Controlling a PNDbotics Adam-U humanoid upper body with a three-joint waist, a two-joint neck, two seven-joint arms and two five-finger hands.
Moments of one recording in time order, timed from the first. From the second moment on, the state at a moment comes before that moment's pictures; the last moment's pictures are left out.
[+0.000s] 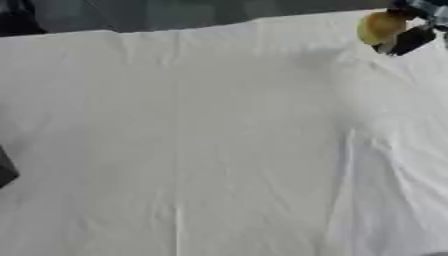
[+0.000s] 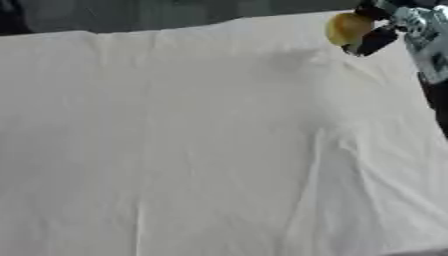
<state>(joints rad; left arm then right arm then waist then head) -0.50 0.58 -0.01 -1.53 -0.06 0.29 0.29 -0.80 -0.78 0.06 -1.12 0.55 0.07 0.34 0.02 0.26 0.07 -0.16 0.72</state>
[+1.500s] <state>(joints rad) -0.58 0.58 -0.04 -1.54 -0.09 0.30 0.23 -0.62 -0.43 0.11 -1.47 0.20 0.18 0.01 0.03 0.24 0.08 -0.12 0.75</state>
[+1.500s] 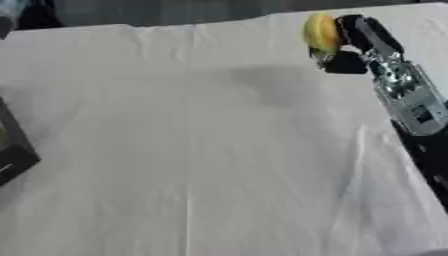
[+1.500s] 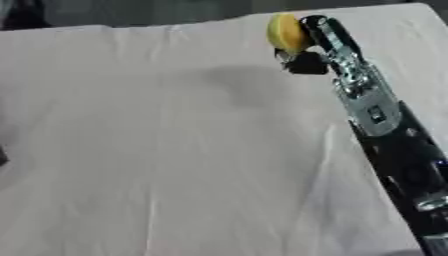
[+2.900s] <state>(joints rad) -0.93 0.52 -0.30 -1.61 -0.25 0.36 -0.22 -0.59 -0.24 0.24 -1.46 0.24 0.00 0.07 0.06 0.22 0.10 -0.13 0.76</state>
